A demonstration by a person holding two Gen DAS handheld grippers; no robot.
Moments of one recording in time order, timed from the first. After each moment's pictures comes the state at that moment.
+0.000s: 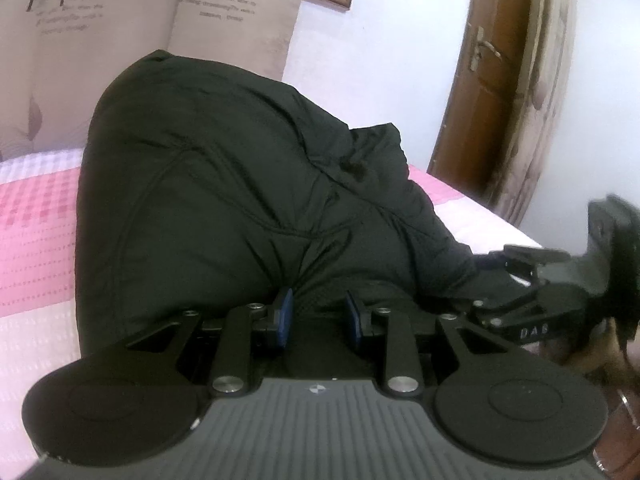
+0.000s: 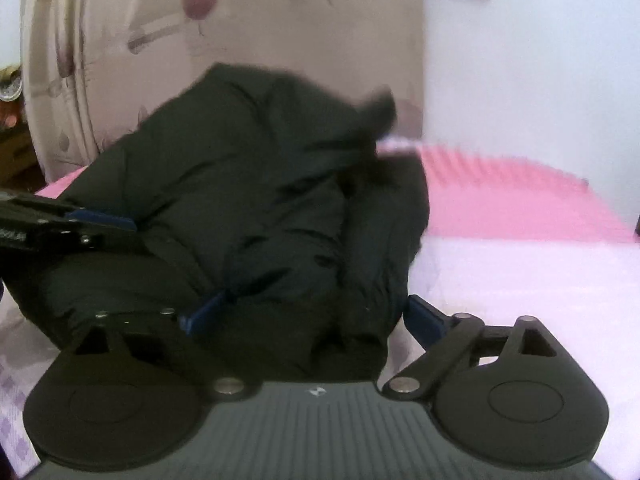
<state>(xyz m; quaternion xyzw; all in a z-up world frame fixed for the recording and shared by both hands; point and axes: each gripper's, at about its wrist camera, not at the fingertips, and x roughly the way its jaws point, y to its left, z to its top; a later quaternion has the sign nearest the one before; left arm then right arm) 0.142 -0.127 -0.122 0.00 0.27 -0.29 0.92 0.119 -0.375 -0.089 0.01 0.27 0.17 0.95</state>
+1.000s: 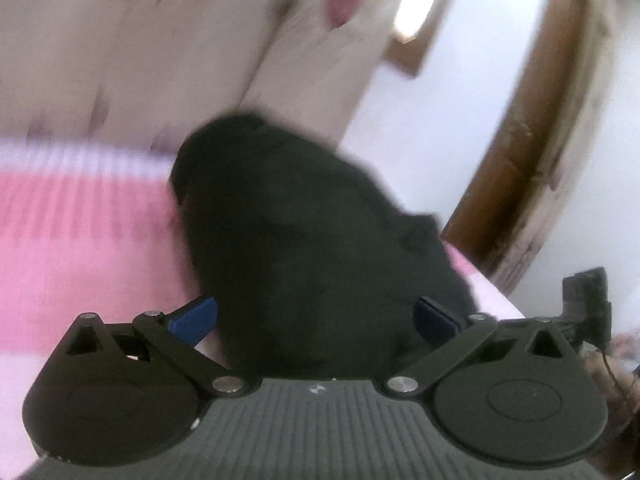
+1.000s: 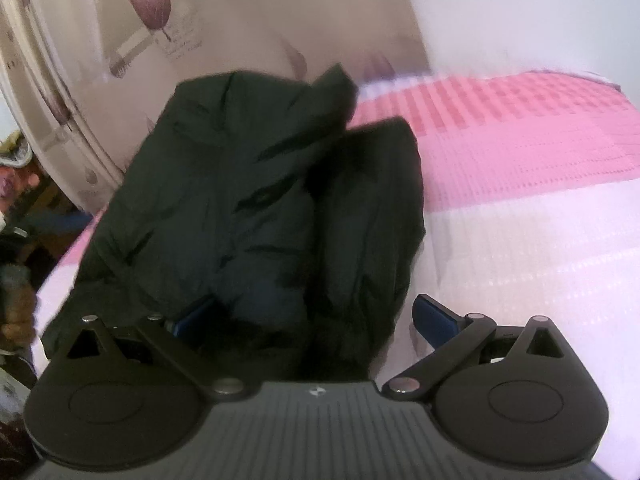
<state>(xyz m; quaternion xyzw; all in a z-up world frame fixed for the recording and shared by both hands) 0.190 -0.013 -0.087 -0.13 0.30 -0.27 0.91 0.177 -0.426 -0.065 0.15 0.37 0.24 0.88</state>
